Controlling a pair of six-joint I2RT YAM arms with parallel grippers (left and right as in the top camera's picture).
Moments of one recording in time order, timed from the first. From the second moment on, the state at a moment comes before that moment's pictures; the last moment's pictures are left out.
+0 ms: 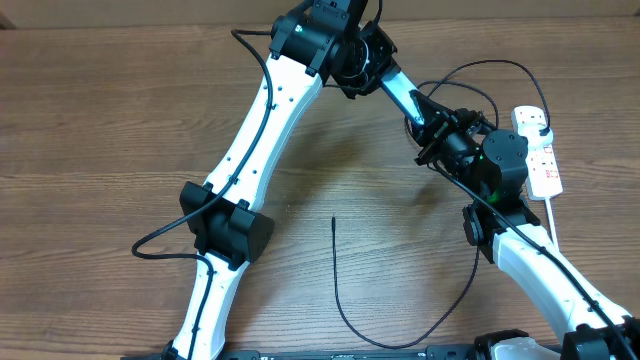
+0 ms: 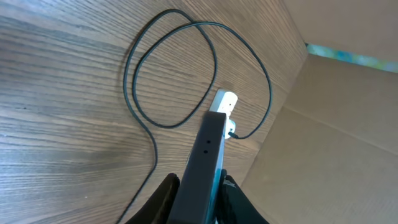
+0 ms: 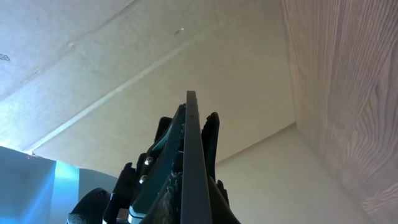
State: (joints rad) left arm -0.51 2.36 2.62 -1.17 0.43 -1.21; right arm 0.18 1.35 0.65 0.62 -0.36 2.09
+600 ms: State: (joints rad) left arm -0.52 2.36 2.62 -1.09 0.46 -1.19; right arm 0.18 1.35 0.65 0.66 -0.32 2.09
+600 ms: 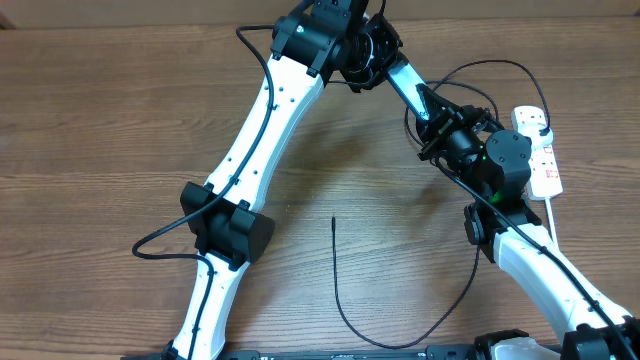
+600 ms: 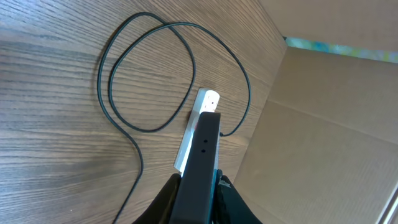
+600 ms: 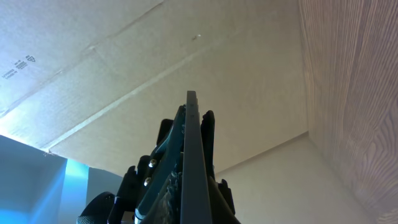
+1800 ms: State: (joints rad) left arm -0.52 2.36 2.62 -1.10 0.43 -1.21; right arm 0.20 1.35 0.65 0.67 -0.39 2.09
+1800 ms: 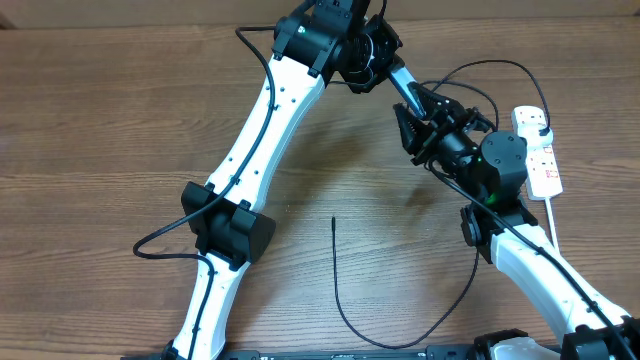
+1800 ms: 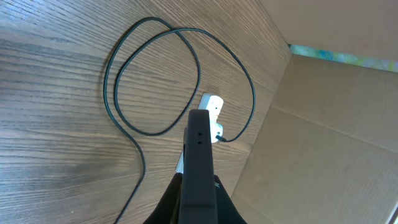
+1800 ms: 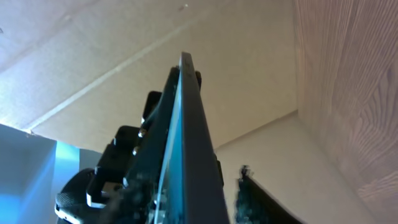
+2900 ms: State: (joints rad) left arm -0.22 2.36 2.62 -1.16 0.71 -0.78; right arm 0.20 1.35 0.65 0.55 -0.44 1.95
